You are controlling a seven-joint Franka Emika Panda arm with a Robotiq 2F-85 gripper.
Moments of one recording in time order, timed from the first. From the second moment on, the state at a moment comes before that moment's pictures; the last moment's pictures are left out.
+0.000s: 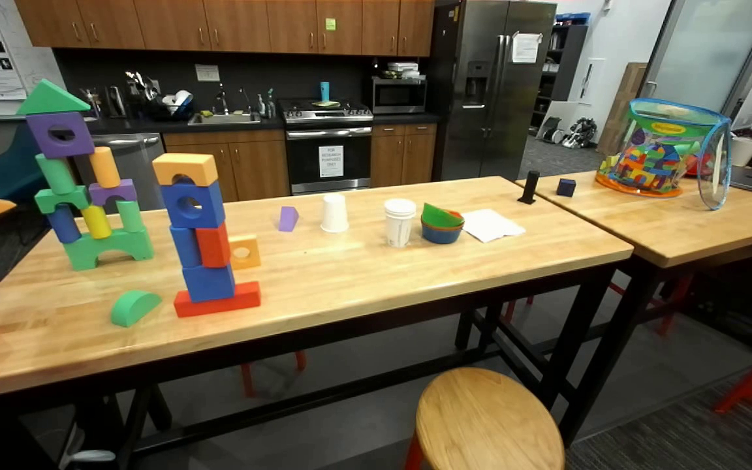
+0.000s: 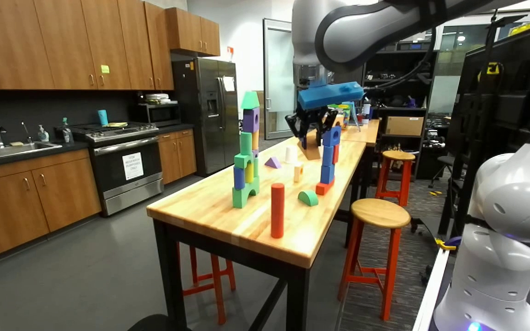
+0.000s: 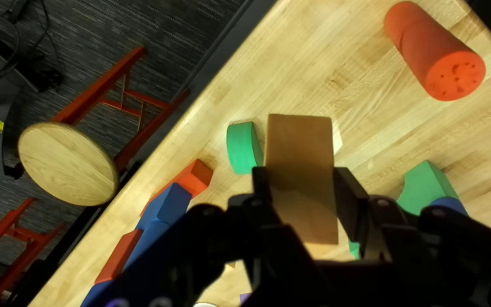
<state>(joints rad) 0.01 -0.54 0.16 -2.39 -0.25 1.94 0.87</state>
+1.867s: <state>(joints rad) -0.11 -0.55 0.11 -2.26 -0.03 1.87 1.12</state>
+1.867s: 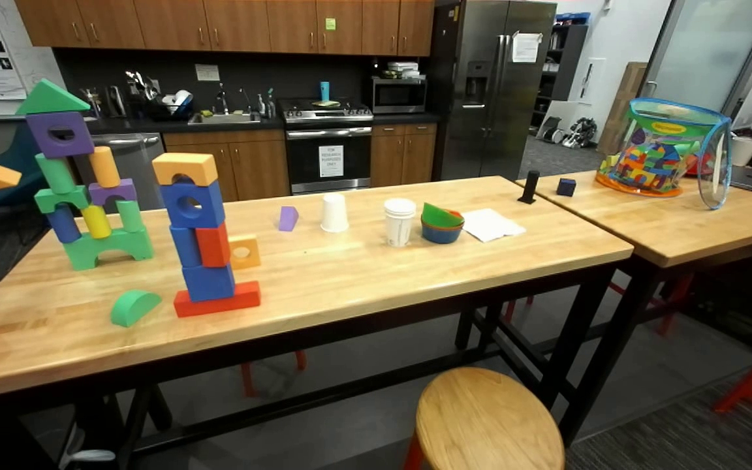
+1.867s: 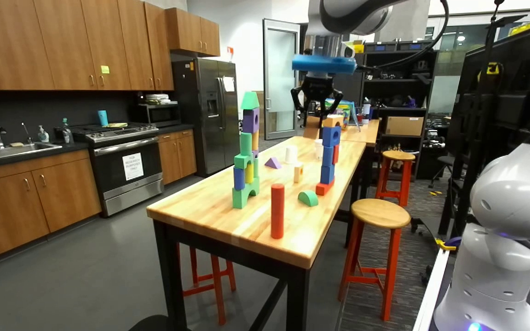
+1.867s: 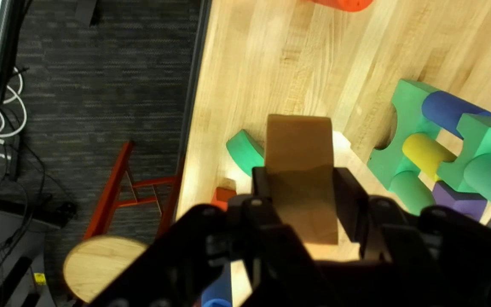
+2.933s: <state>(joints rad) -0.14 -0.53 0.10 -2.25 0.00 1.92 1.37</state>
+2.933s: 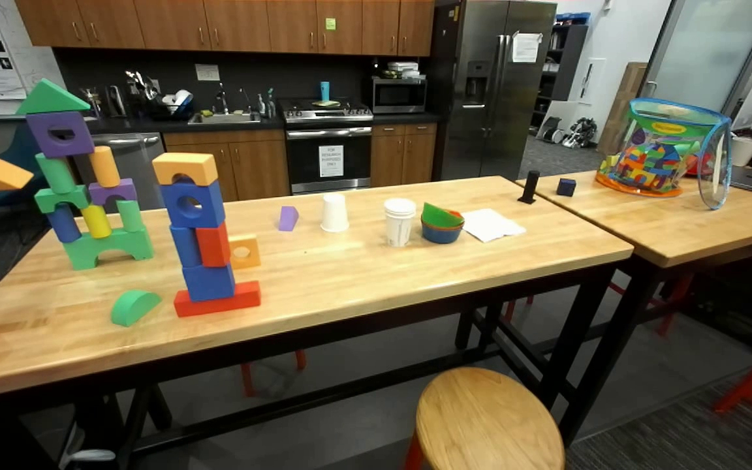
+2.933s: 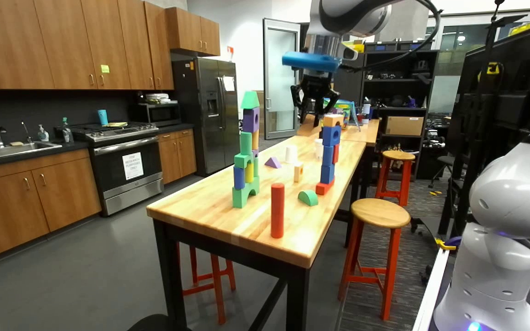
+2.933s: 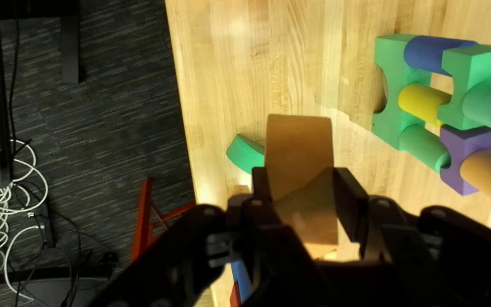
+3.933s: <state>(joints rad) -0.20 -0.44 0.03 -2.01 -0.10 1.71 1.41</state>
